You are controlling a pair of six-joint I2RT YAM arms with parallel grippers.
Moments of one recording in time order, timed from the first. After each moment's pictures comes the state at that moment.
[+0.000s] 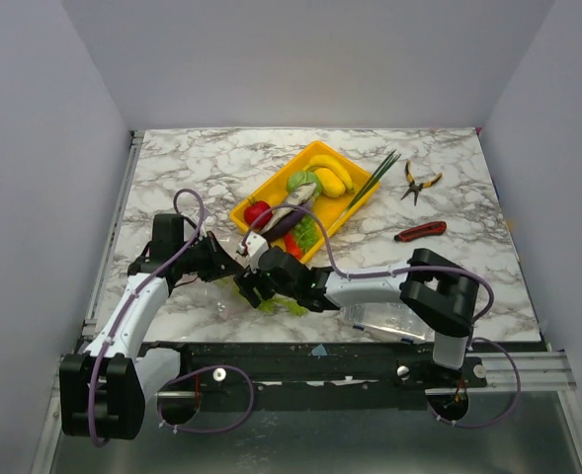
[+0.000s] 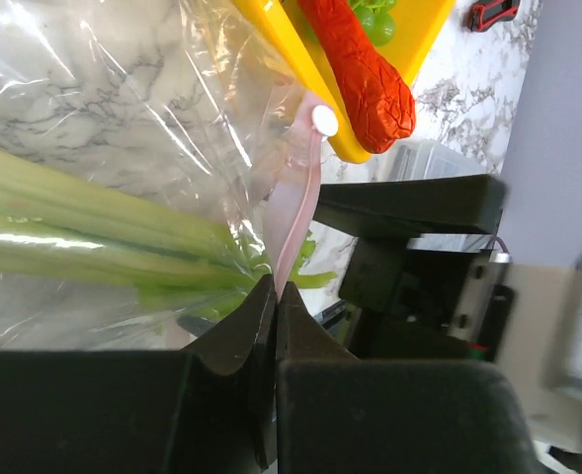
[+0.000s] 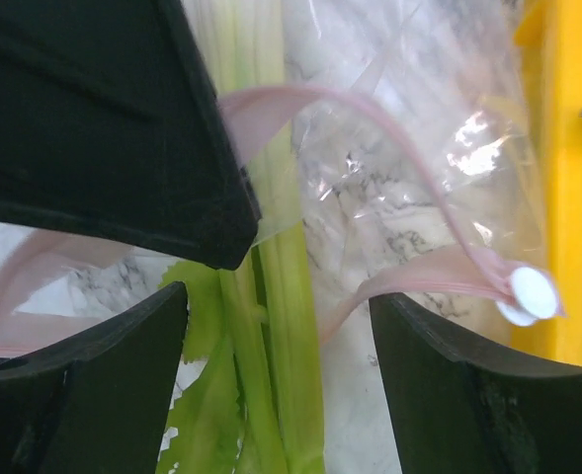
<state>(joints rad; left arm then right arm) -0.07 1.03 0.61 -0.43 0.69 -0.57 1.16 1.85 1.06 0.25 0.16 0.18</state>
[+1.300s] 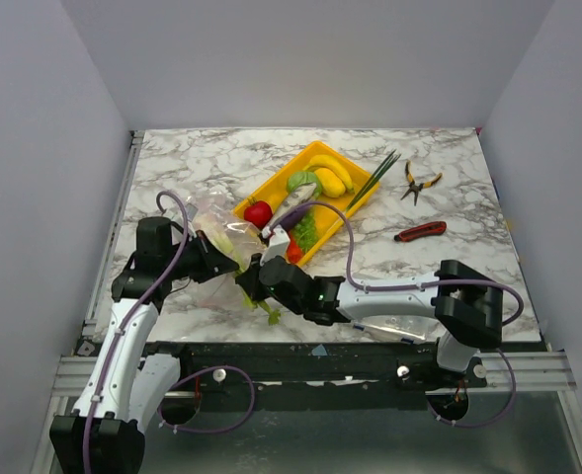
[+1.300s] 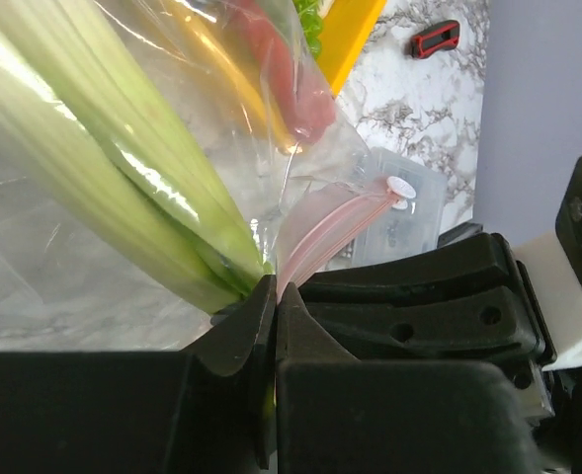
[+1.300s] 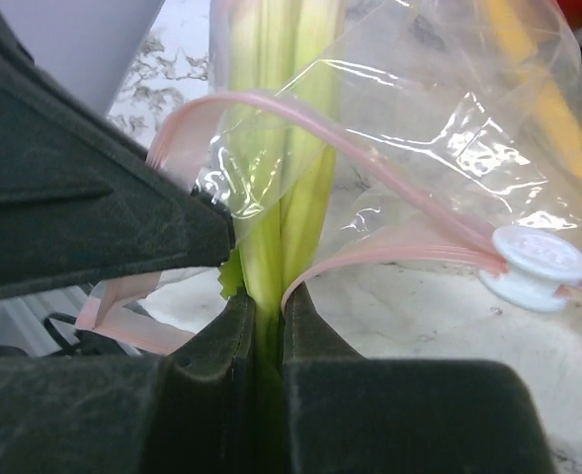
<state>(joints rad) -0.07 0.79 0.67 -0.58 0.65 -0.61 1.28 1.72 1.04 0.27 0.43 0.67</state>
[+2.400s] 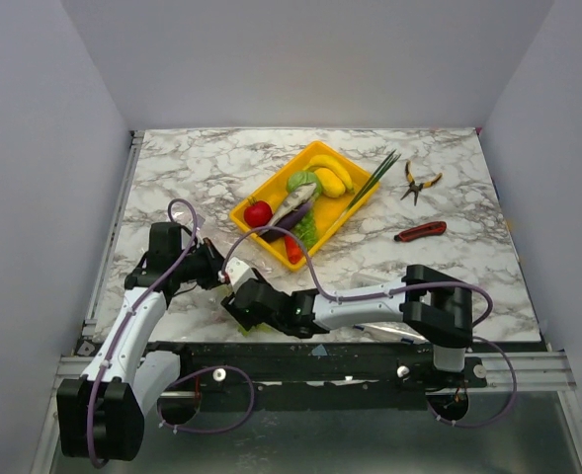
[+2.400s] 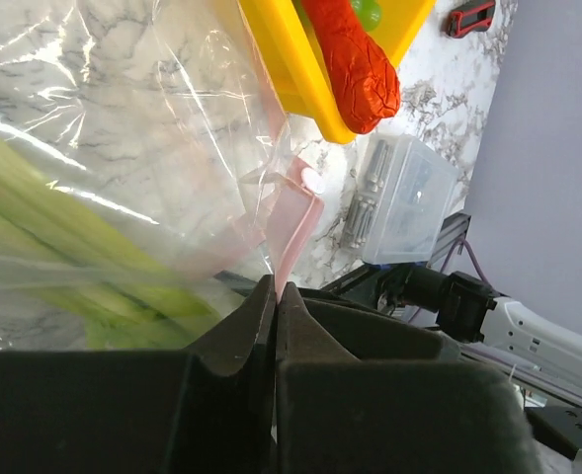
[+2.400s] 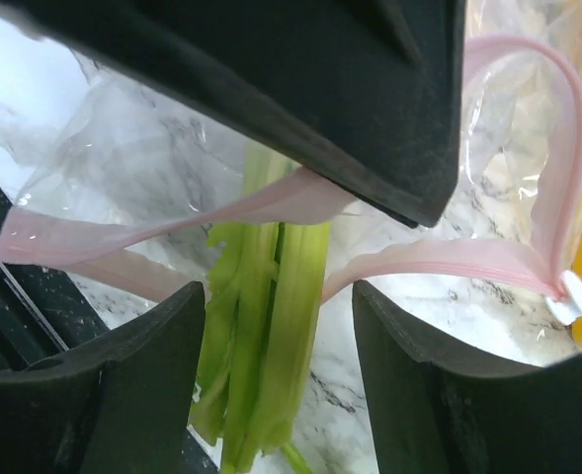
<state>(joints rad) -0.07 0.91 0.55 -0.46 0.69 -0.68 1.34 1.88 1.17 0.03 0.39 0.25</state>
